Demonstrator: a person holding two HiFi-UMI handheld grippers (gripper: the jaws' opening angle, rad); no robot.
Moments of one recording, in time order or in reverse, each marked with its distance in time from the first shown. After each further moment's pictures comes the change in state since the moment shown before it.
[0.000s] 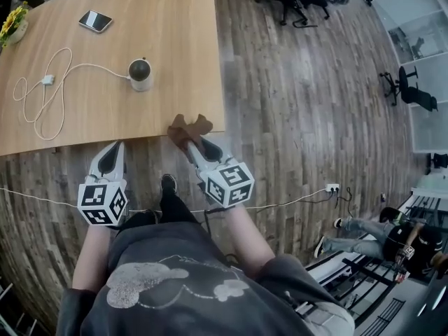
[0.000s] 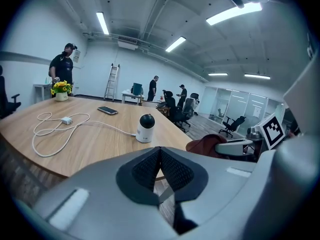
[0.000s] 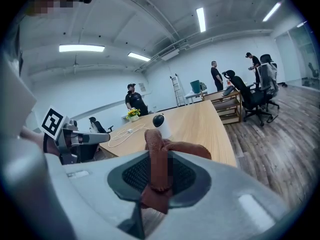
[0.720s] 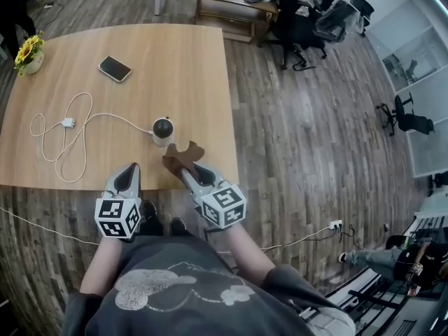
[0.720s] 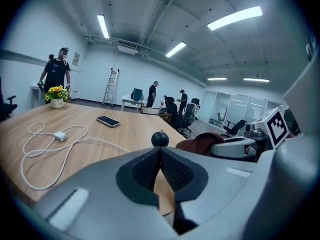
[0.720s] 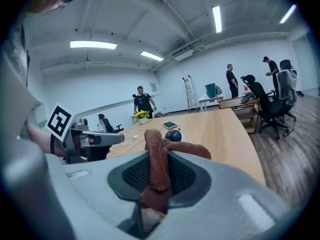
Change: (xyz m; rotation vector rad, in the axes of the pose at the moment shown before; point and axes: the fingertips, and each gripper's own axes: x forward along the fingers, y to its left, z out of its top) left arm 0.044 0.043 0.056 0.012 -0.057 -0.015; right arm 0.079 0.036 0.065 -0.106 -0.014 0.104
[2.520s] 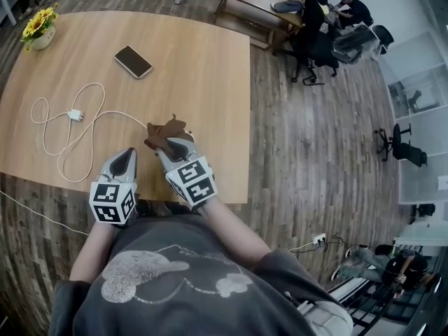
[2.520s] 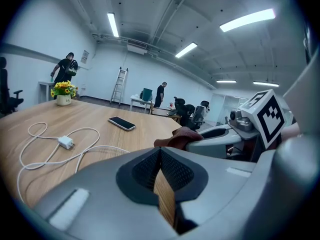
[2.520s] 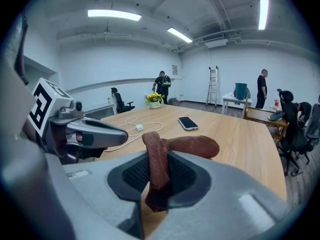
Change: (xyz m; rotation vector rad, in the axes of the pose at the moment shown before) left arm 0.040 0.091 0.020 -0.070 -0.006 0.057; right arm 0.162 0.040 0.042 -0.297 0.213 0.097
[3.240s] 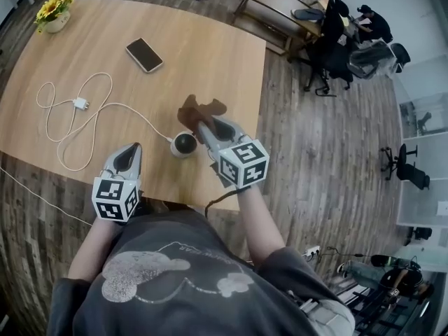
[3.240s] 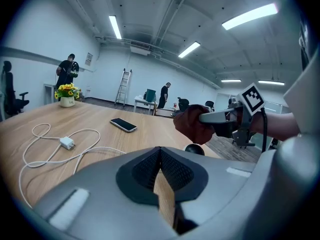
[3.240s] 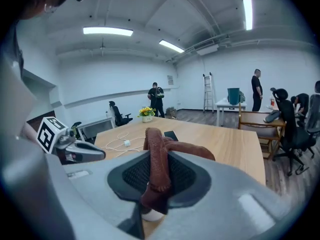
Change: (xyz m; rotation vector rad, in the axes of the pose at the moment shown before) left arm 0.006 -0.009 0.006 -0.011 -0.011 0.059; right arm -0.050 -0.108 0.043 0.076 -0.122 0.010
